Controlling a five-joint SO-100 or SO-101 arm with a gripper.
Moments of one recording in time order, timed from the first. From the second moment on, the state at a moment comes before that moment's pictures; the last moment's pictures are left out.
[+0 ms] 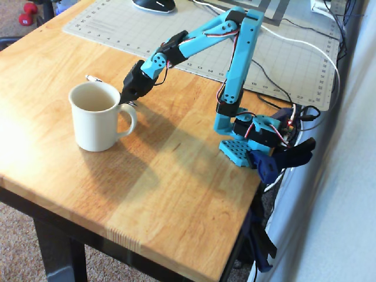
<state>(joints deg) -0.2 90.5 136.3 12.0 79.5</state>
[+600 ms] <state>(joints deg) -0.2 90.4 136.3 11.8 79.5</state>
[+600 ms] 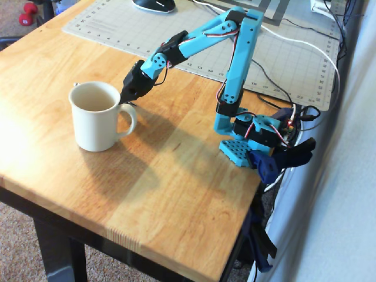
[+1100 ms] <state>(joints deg) -2.5 106.0 136.4 11.8 76.7</state>
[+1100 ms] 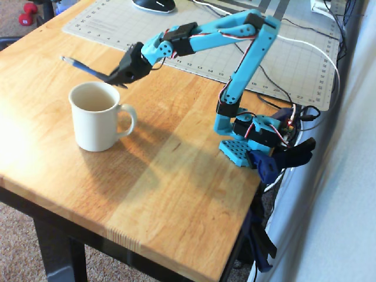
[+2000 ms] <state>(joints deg) -10.4 130.5 136.4 11.8 -26.5</state>
